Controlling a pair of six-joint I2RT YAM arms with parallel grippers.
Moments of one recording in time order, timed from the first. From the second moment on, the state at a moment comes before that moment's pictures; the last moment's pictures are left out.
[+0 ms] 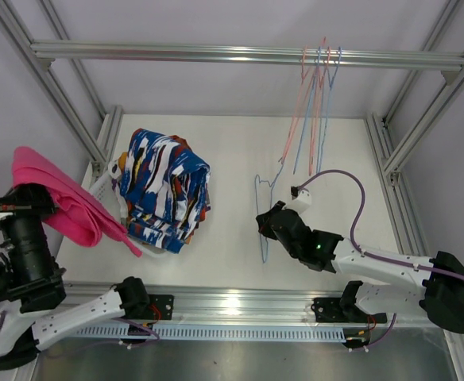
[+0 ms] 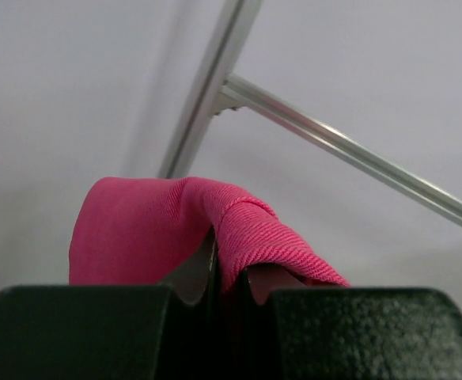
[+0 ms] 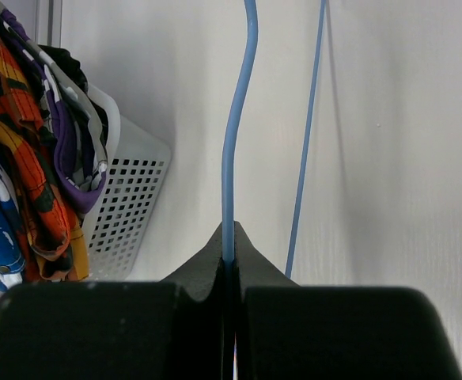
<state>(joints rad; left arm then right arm) -1.08 0.30 0.93 0.68 -1.18 0.80 1.04 1.13 0.63 -0.04 0.56 1.08</state>
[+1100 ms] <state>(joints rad) -0.41 0.63 0.79 -0.12 -1.01 -0.18 0.94 1.03 0.54 -0.03 0.55 1.04</state>
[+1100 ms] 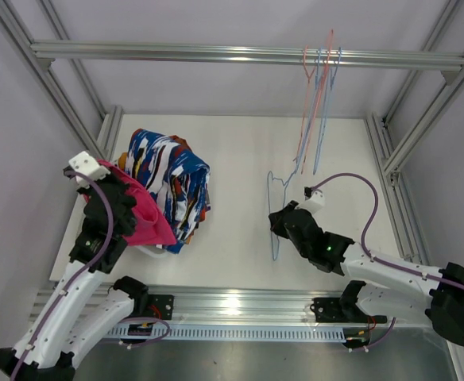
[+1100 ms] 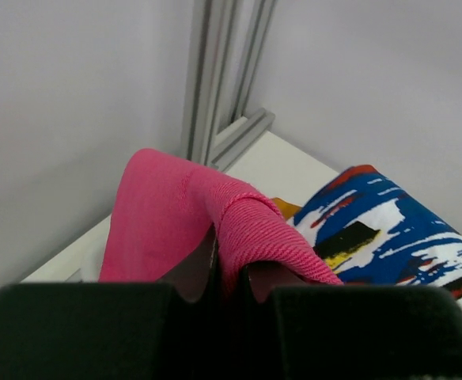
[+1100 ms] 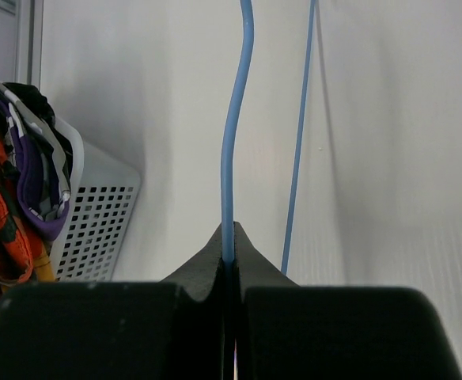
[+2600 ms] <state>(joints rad) -0.36 0.84 0.88 -0.07 -0.31 -0.22 0.93 1.11 0.53 0.05 0.50 1.02</state>
